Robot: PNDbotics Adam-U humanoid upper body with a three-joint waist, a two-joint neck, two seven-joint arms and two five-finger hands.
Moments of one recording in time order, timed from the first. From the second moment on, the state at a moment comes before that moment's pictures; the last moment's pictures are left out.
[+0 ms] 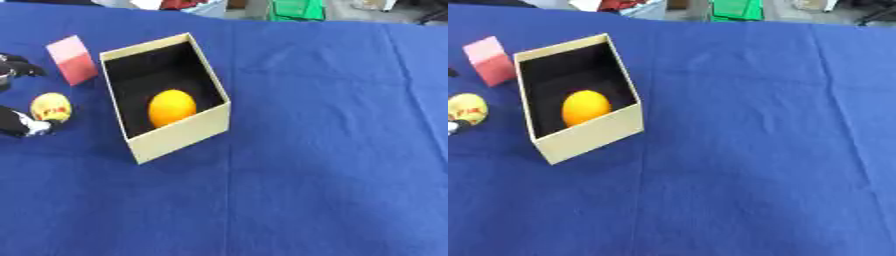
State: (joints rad) left arm -0.56 0.87 -0.19 -1.66 -0.91 0.12 -0.68; right arm -0.50 -0.67 -0.07 -1.98 -0.13 0.02 0.05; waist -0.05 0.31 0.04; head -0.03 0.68
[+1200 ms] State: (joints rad) left arm -0.63 0.81 -0.21 -1.44 -1.00 0.07 -0.66; right arm -0.51 -0.65 -0.08 -1.98 -0.12 0.05 0.06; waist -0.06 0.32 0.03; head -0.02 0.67
